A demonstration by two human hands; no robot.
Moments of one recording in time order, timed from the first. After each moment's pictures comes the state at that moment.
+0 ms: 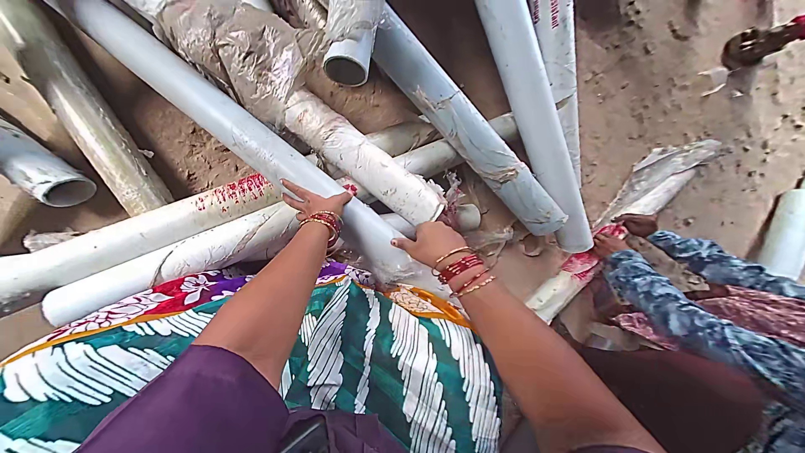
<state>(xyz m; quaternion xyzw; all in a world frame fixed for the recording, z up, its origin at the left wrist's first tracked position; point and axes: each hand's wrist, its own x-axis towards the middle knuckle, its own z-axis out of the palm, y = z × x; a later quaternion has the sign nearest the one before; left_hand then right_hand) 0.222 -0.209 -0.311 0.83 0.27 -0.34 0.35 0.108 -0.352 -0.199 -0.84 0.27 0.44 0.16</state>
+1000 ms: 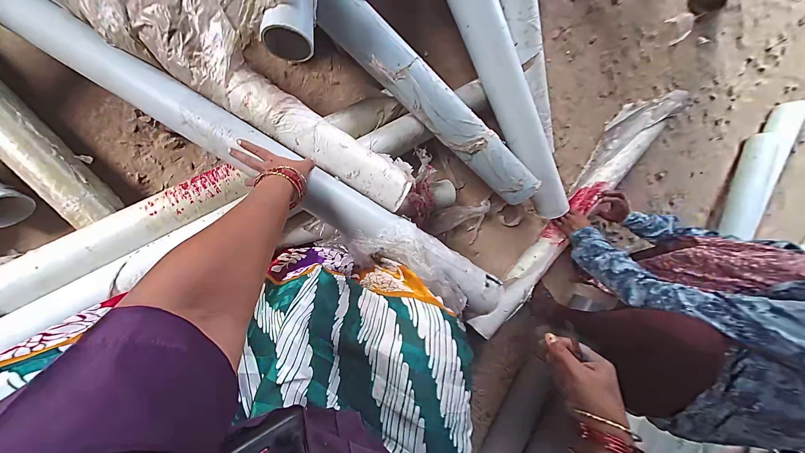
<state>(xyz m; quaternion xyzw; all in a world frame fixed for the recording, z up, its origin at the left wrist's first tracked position) 0.255 -0.244 -0.297 0.91 0.11 -0.38 0.14 -0.211 -0.396 -0.118 -0.67 0.65 -0.04 0.36</state>
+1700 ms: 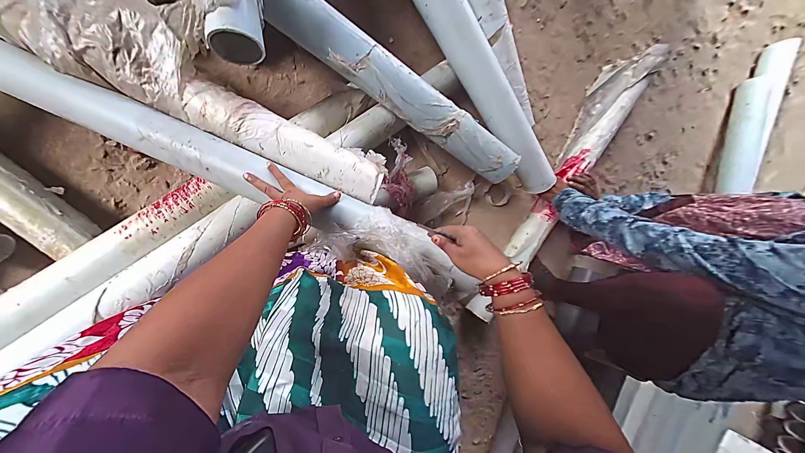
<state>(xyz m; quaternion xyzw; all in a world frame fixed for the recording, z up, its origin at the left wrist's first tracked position) 0.190 -0.266 -0.266 0.87 0.02 -0.48 0.11 -0.046 -0.431 -0.180 -0.85 0.34 0.24 0.33</state>
